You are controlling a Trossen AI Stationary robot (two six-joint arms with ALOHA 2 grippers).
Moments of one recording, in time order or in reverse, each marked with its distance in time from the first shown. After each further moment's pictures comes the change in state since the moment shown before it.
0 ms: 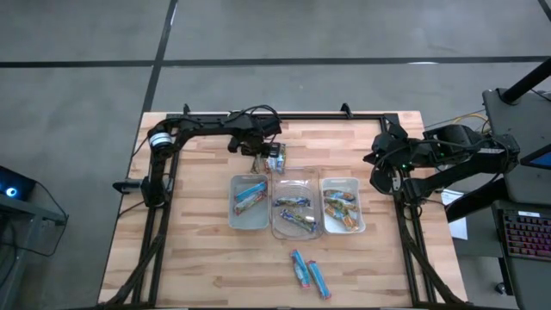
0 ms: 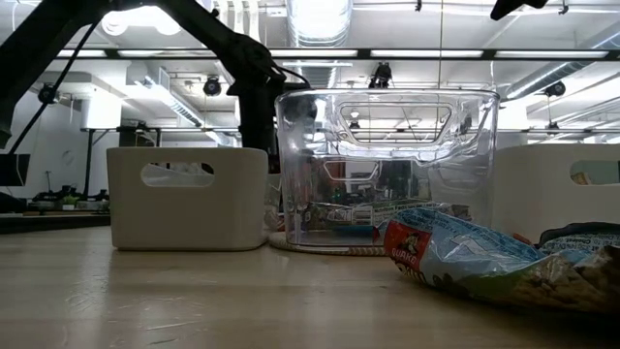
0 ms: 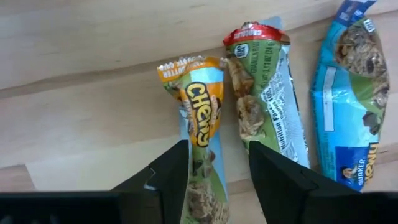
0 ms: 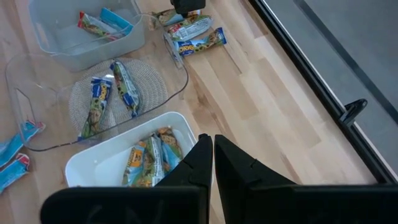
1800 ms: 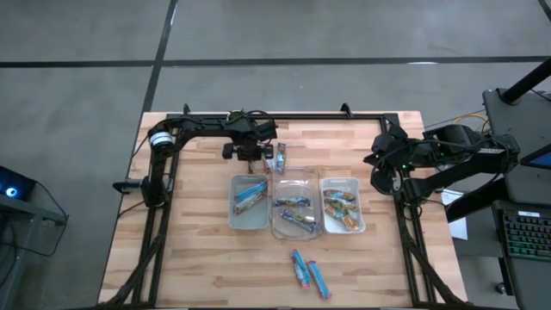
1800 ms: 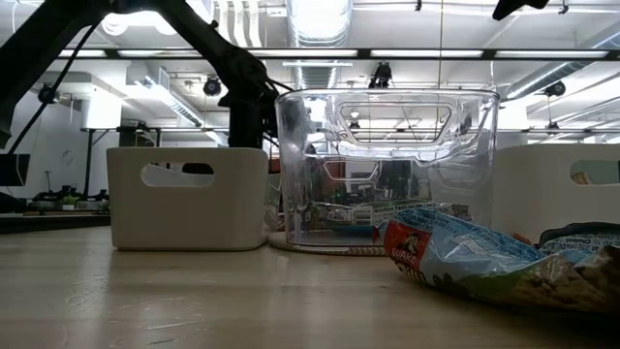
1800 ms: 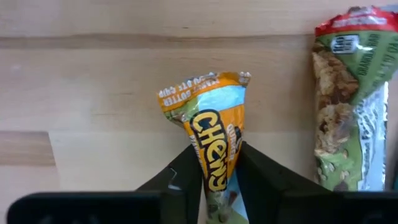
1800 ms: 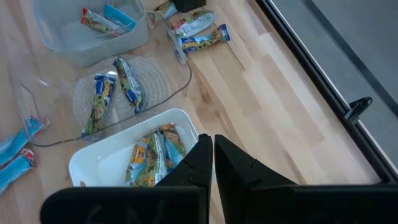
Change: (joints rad) left arm 0.013 0.005 -0.091 0.001 -0.012 -0.158; right arm 0.000 0.000 0.000 -0.005 -0.018 0.000
